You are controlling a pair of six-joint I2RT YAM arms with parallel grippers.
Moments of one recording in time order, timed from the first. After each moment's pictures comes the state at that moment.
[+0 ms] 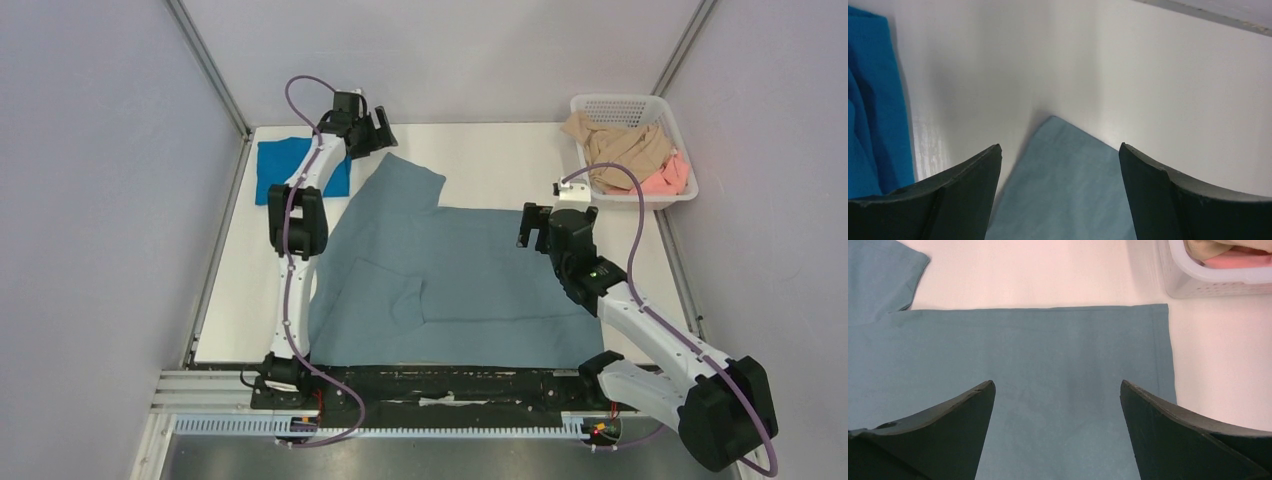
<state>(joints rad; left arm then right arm) -0.16 2.54 2.33 -0.51 0.18 -0.42 0.44 1.02 0.62 -0.07 0.44 0.26</state>
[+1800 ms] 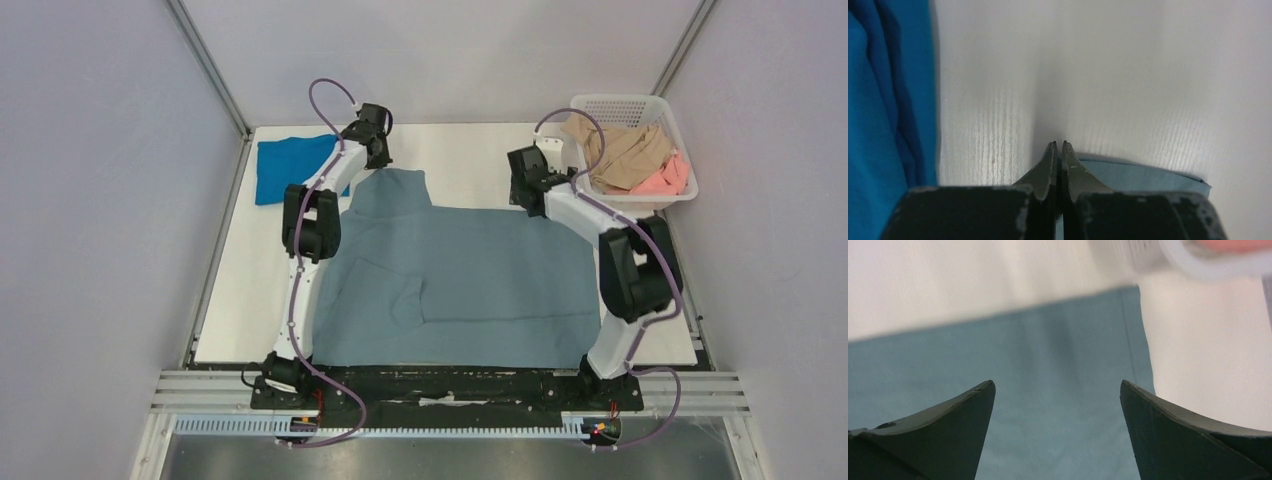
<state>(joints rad) -0.26 2.56 2.28 -0.60 -0.18 -0.35 0.34 1.72 1.17 -0.34 0.62 0.36</state>
